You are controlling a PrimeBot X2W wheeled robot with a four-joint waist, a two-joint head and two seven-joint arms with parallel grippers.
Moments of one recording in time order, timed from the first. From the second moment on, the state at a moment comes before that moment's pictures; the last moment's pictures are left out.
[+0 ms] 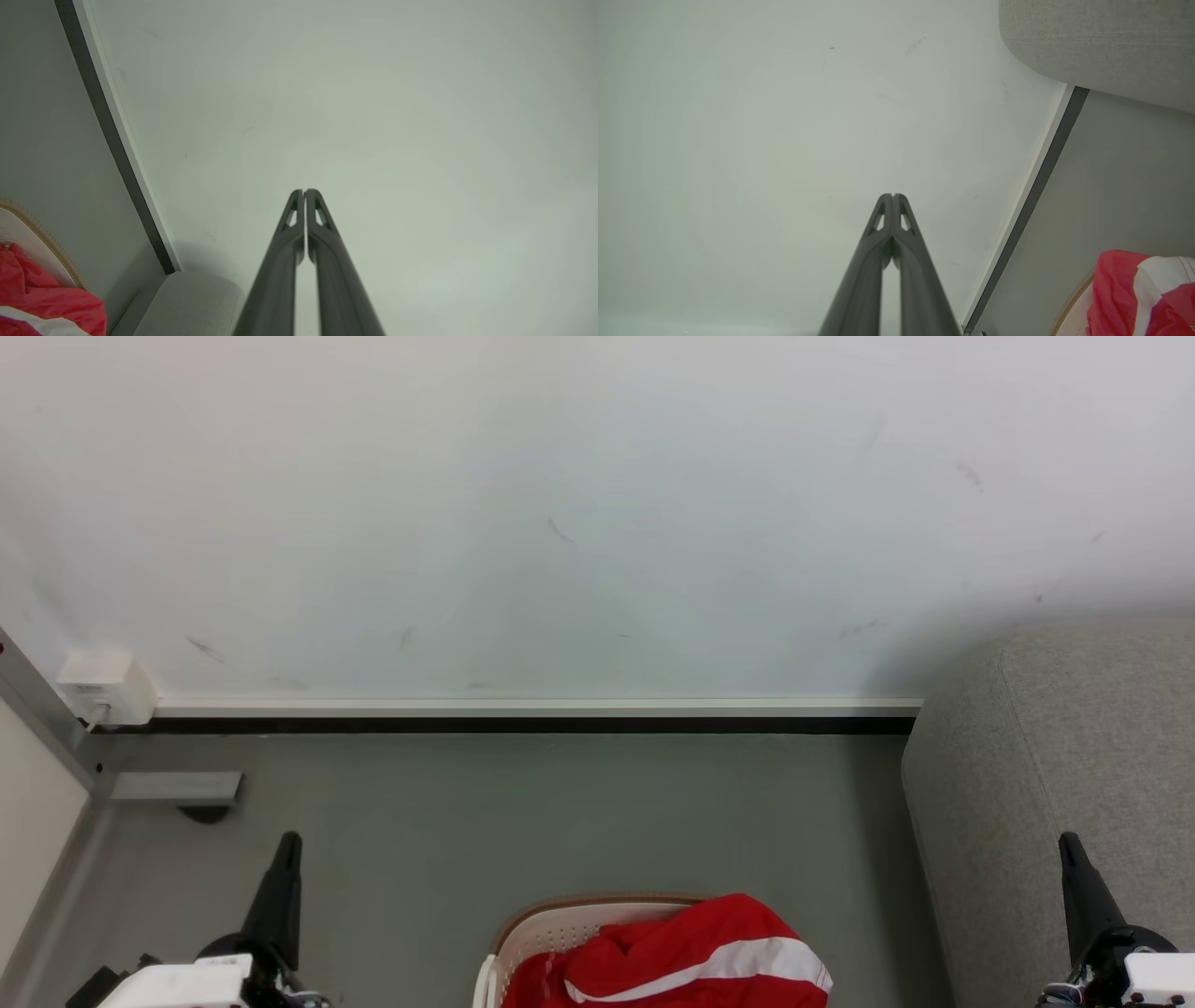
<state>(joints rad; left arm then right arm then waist) -0.11 0.05 0.11 0.24 -1.61 -0.13 0.11 -0.10 -0.05 -0.11 0.25 1.61 0.13 0.11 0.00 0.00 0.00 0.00</state>
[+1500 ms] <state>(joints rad) -0.11 0.05 0.11 0.24 -1.61 -0.13 0.11 -0.10 -0.05 -0.11 0.25 1.61 0.13 0.11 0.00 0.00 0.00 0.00</state>
